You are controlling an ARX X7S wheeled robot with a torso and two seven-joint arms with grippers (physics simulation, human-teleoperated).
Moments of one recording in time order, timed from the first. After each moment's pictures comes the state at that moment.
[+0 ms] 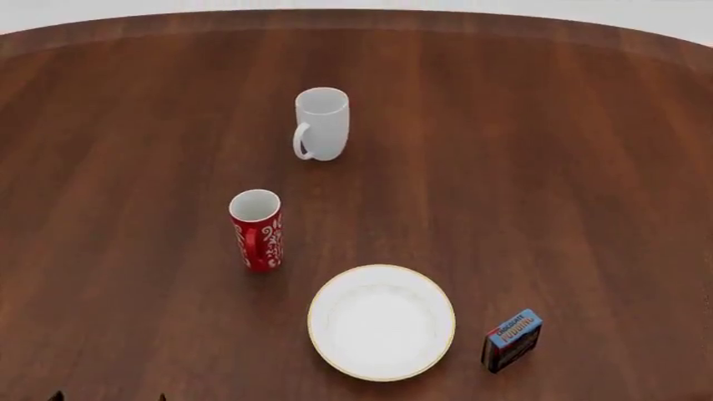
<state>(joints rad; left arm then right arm) 0.08 -0.12 0.12 0.08 -0.12 0.05 -0.12 -0.08 0.12 -0.13 -0.08 0.00 -0.02 0.20</state>
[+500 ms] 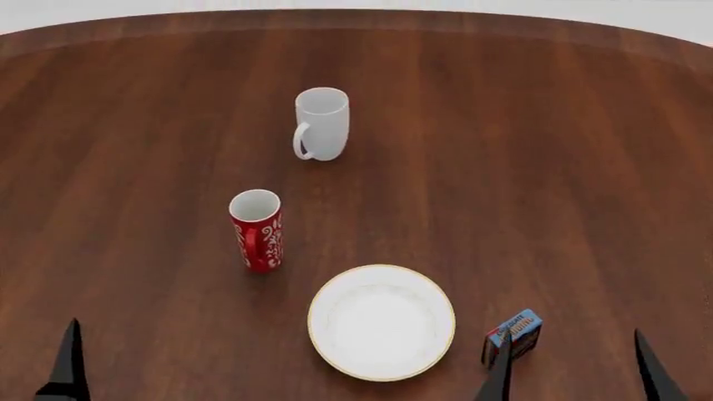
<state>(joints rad) 0.07 -0.30 -0.01 0.57 -0.29 -0.34 -0.17 -0.11 0.28 -0.01 -0.68 0.02 0.39 0.19</state>
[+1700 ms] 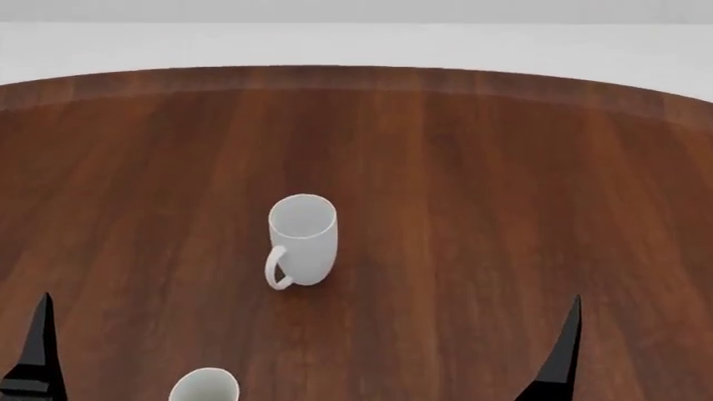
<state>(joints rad) 0.05 -0.38 -0.03 0.72 -0.31 -0.44 -0.21 -0.11 0.35 0.11 -0.92 0.06 0.53 0.21</state>
